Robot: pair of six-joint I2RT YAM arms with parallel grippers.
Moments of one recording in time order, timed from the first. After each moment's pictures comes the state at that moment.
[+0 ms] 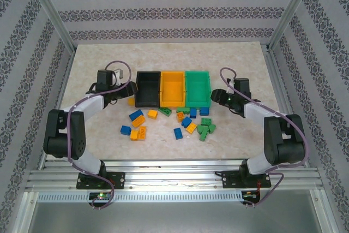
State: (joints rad) left arm -0.03 1.60 0.89 -0.09 0.38 -0.37; right arm 0.09 1.52 0.71 0.01 -0.36 0.46
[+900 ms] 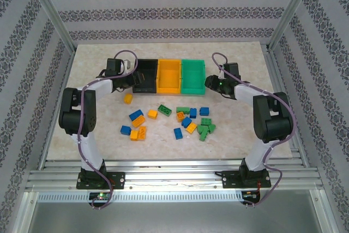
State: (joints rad) left arm -0.06 1.91 1.21 -0.13 0.42 -0.43; right arm 0.13 1.80 1.05 -0.06 -0.32 0.52
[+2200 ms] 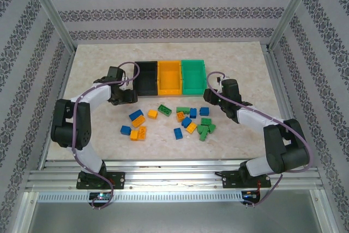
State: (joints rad) left arm -0.10 1.74 1.11 -0.57 0.14 -0.22; right arm 0.26 1.44 0.67 0.11 -0.12 0.42
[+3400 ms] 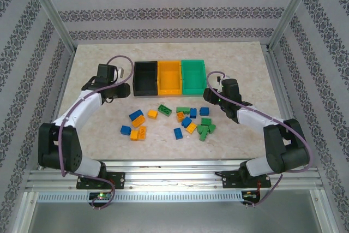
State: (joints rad) left arm -0.11 1.44 1.05 -0.48 0.14 -0.21; right arm 0.26 1.45 0.67 0.13 -0.12 0.42
